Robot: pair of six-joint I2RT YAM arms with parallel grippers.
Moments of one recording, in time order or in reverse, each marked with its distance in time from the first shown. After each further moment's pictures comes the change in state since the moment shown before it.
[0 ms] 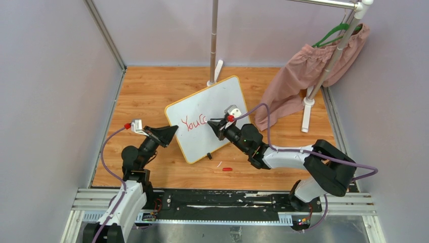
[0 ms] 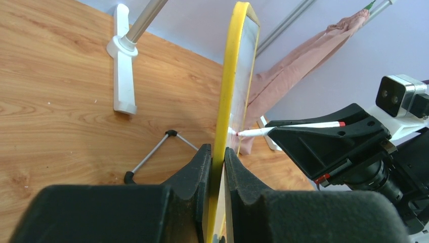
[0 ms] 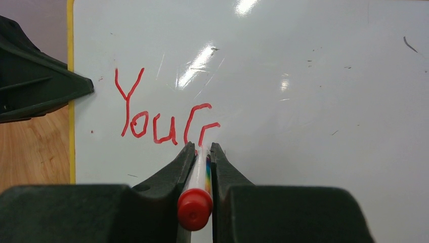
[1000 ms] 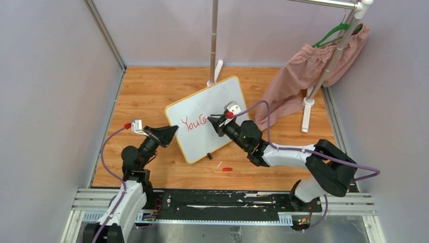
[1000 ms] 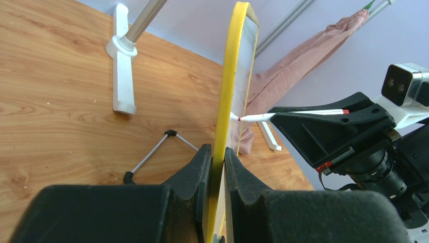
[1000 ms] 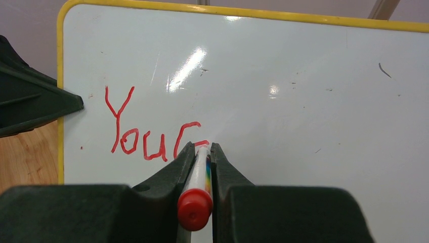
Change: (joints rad) left arm 0.000 0.000 0.000 0.000 0.002 0.000; right arm -0.014 -0.009 0.045 -0.042 0.016 -0.032
